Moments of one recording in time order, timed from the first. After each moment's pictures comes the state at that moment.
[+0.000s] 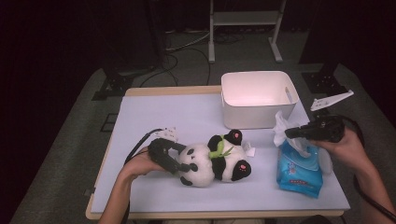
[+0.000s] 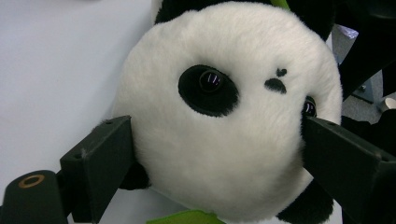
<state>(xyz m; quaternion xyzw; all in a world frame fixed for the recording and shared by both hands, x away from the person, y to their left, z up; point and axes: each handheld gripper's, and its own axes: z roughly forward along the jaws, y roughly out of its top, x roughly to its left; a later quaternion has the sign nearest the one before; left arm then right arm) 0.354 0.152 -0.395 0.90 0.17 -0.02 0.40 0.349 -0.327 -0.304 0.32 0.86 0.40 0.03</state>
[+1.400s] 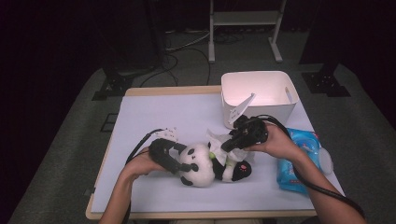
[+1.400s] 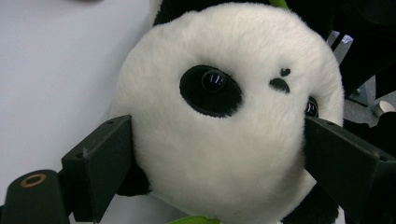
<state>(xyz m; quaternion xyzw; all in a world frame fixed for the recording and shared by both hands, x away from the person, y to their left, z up) 0.357 0.151 -0.401 0.89 0.17 -0.03 0.42 0.362 -0.143 -0.314 0.14 0.93 0.33 -0.05</state>
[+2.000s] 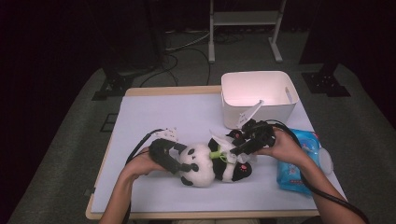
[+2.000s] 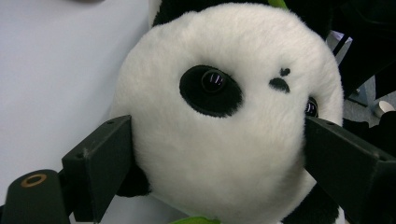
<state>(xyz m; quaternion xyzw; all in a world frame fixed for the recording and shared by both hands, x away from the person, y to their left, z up) 0.357 0.150 -0.400 0.89 0.17 -0.03 0.42 0.366 -0.167 -0.341 0.18 0.94 0.30 0.00</state>
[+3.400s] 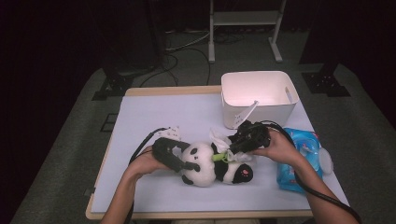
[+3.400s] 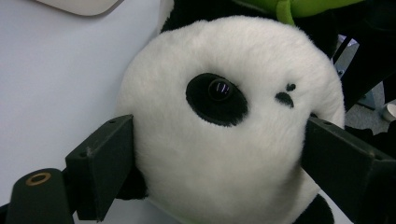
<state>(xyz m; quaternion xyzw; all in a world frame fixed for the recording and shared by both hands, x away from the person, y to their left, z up) 0.359 0.142 -0.399 0.89 0.16 -0.02 0.43 0.368 -0.158 -0.345 0.17 0.94 0.31 -0.04</state>
